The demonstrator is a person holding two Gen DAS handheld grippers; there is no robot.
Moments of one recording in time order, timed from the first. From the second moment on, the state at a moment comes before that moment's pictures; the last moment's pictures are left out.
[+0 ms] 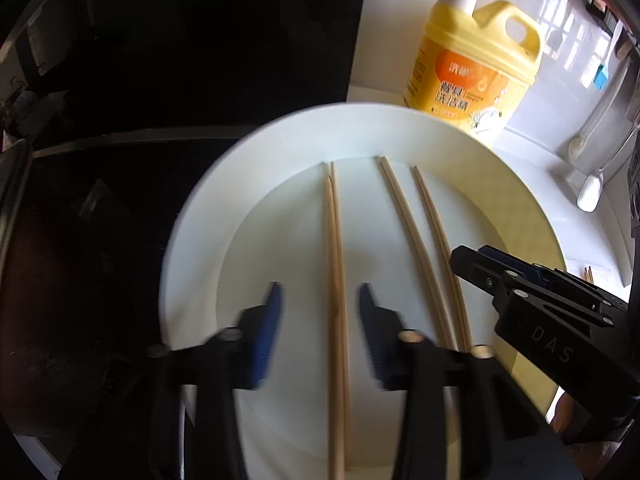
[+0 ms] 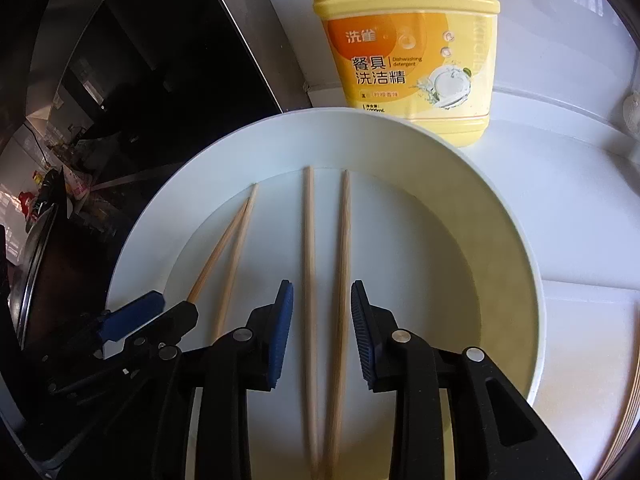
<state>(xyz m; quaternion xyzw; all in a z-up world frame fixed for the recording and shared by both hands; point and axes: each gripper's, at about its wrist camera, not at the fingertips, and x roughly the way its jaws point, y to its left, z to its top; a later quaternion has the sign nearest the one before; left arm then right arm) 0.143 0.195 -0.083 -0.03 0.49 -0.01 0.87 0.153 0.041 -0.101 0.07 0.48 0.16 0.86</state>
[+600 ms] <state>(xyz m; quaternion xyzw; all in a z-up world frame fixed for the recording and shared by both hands) 0.101 0.205 -0.043 -0.01 0.46 0.00 0.89 0.105 0.003 -0.074 0.09 0.46 0.13 0.88</state>
